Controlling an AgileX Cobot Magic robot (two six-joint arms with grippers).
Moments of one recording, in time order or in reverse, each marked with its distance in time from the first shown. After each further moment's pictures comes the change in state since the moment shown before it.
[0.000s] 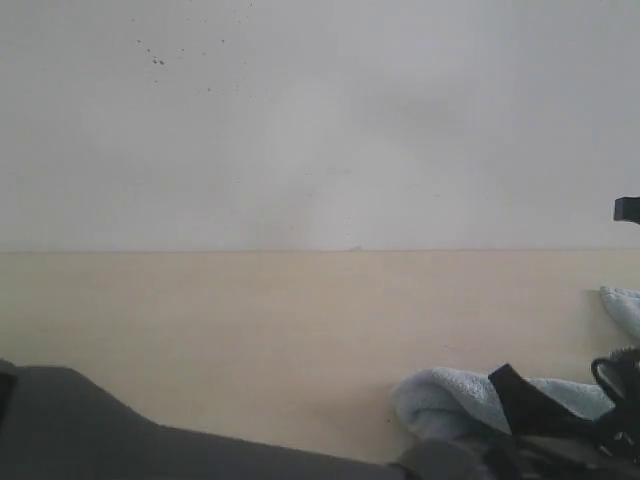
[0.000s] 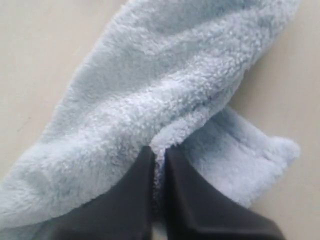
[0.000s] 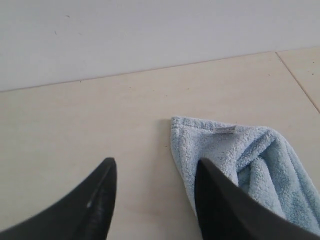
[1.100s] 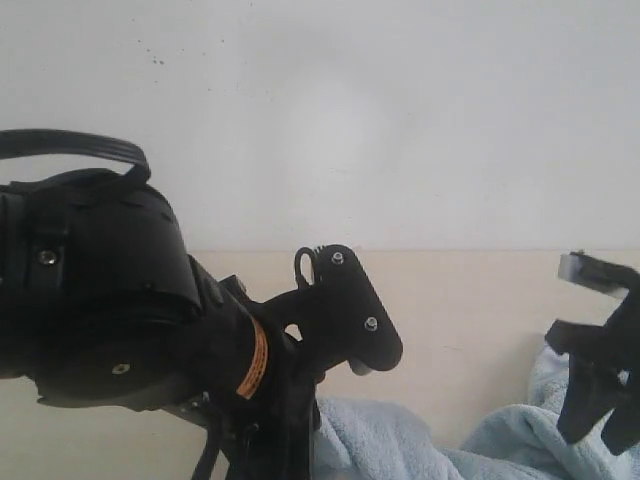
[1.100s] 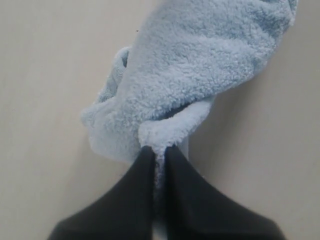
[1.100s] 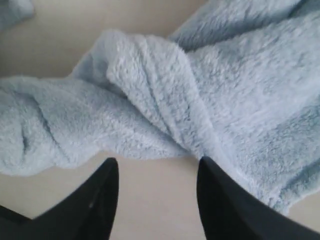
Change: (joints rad) left arm 0.266 -0.733 0.646 -0.653 0.118 0.863; right arm 0.073 0.190 -0.153 0.829 1.129 -0.800
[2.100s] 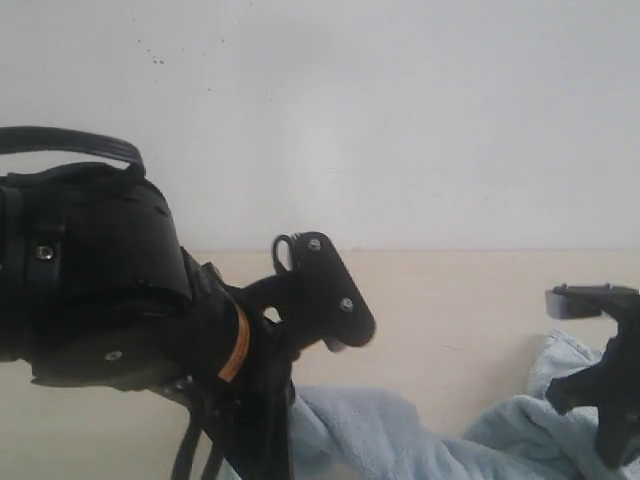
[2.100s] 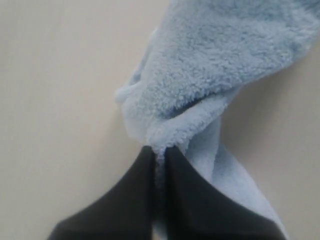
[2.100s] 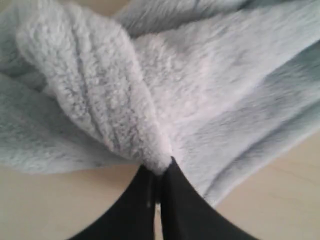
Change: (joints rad) left arm 0.041 0.000 0.000 0.090 0.035 -0.094; right arm 0.106 -0.060 0.119 -0.254 -0.222 0.084
